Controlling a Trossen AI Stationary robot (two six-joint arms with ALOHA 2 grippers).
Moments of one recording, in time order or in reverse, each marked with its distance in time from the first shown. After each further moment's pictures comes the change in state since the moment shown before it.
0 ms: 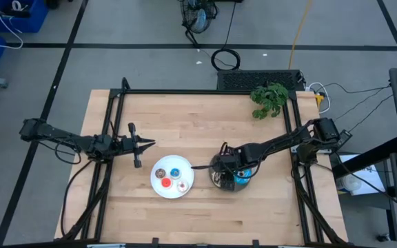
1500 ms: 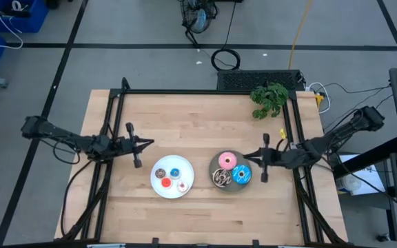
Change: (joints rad) left arm -0.054 0.000 0.000 0.042 -0.093 0.072; right arm 0.274 -0.961 -0.692 0.563 0.583 -0.302
